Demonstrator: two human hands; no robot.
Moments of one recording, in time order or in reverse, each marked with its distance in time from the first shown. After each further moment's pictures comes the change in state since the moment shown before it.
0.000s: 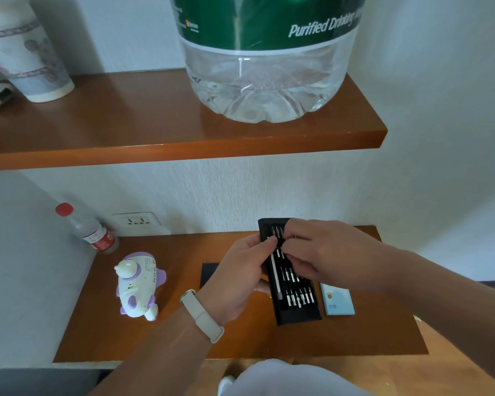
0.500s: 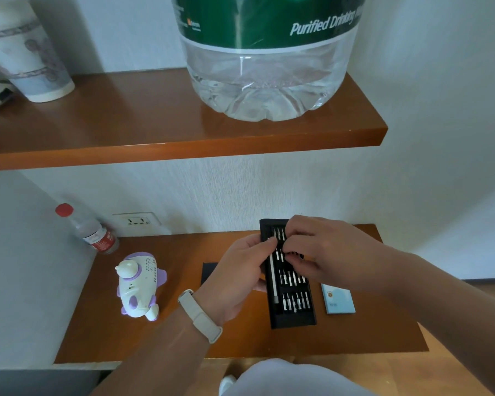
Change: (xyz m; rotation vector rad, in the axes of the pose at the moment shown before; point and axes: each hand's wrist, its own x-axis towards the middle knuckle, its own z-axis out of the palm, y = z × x) left_hand -0.006 0.004 -0.003 0.001 -0.035 -0.001; right_hand -0.002 -0.008 -0.001 0.074 0.061 0.084
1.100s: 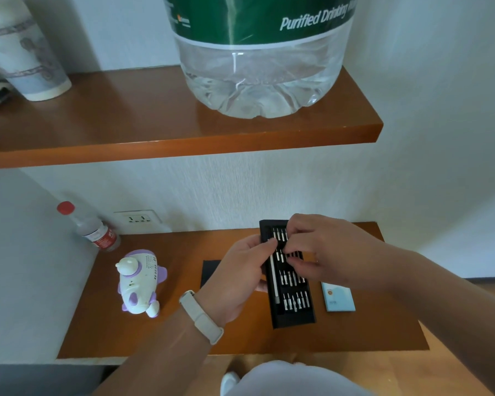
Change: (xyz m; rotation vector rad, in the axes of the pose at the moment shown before) left_hand -0.002 -0.003 0.008 0.020 0.043 -0.021; right_hand -0.003 0.001 -0.003 0.092 -0.093 0.103
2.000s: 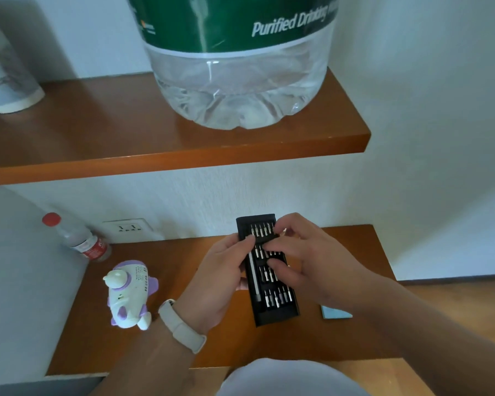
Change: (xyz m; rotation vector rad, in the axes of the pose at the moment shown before) left_hand 0.009 0.011 -0.004 -0.097 0.126 0.044; right_hand 0.001 -0.003 0.020 0.228 0.181 0.202
